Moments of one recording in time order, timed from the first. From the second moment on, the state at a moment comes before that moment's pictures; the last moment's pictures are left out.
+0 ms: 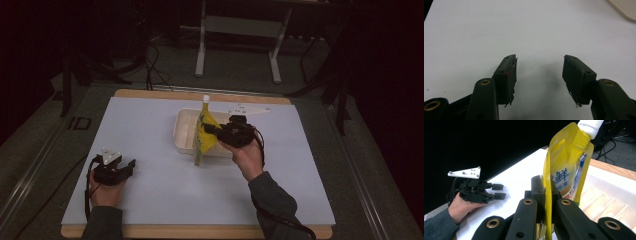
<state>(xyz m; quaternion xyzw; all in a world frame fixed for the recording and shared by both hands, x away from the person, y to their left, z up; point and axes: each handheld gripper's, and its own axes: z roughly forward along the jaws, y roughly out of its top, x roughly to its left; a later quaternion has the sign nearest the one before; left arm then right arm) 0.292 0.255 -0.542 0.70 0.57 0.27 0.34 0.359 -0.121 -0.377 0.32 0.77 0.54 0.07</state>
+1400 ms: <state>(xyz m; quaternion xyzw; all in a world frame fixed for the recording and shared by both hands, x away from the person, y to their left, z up) 0.292 0.255 -0.542 0.70 0.56 0.27 0.34 0.392 -0.103 -0.370 0.35 0.75 0.54 0.14</state>
